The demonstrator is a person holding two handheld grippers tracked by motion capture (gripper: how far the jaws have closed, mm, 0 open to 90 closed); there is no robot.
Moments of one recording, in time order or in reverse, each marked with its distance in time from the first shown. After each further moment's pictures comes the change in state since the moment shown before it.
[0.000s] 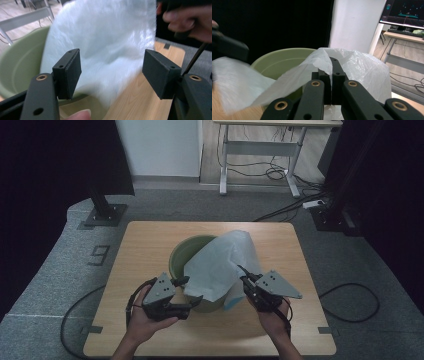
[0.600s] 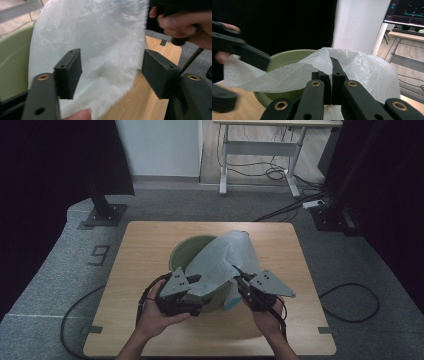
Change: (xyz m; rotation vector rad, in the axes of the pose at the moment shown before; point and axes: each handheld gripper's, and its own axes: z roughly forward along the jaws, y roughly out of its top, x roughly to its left) left arm -0.007 0.018 0.037 0.095 -0.037 -0.001; right arm 0.010 0.002 0.008 -0.006 0.025 0.011
